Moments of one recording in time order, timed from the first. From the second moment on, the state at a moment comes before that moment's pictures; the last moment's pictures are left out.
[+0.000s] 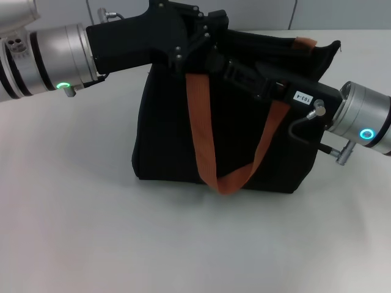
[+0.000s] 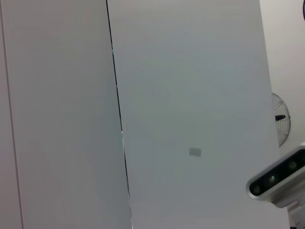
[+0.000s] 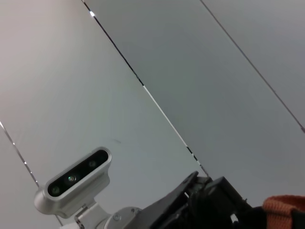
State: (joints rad) left arm -0.75 -2.08 0.78 0.55 1.65 1.55 -1.06; right arm 0.74 2.09 -0.33 -0.13 -1.90 -1.60 1.32
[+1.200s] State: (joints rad) left arm -0.67 -2.08 0.82 0.54 1.57 1.54 -1.03; right arm 0.70 2.08 -0.32 -0.14 -1.90 -1.59 1.31
